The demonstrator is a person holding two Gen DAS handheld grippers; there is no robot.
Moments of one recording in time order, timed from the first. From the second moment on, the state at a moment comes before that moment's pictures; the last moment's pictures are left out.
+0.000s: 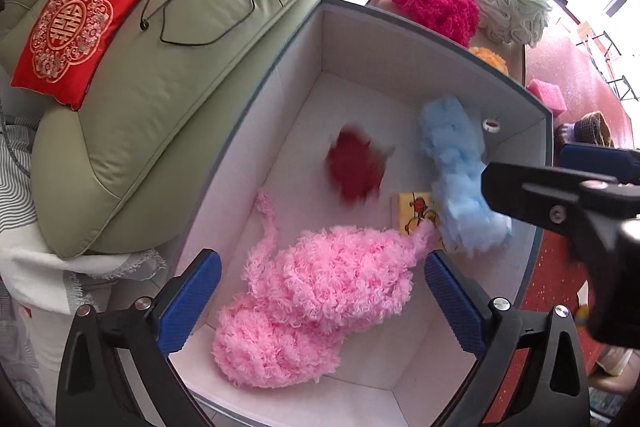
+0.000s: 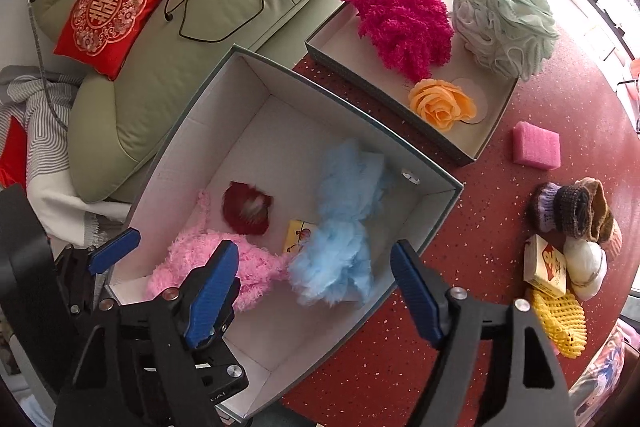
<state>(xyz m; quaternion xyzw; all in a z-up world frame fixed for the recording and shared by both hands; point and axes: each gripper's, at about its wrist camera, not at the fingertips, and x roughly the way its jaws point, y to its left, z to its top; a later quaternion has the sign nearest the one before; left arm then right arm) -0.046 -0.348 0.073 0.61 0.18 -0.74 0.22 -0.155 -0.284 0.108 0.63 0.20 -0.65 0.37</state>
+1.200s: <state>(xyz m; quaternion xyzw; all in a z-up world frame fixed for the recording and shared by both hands) -0.038 -0.312 0.089 0.62 0.16 -0.73 0.23 -0.151 -0.225 0.126 0.63 0.18 -0.67 0.35</state>
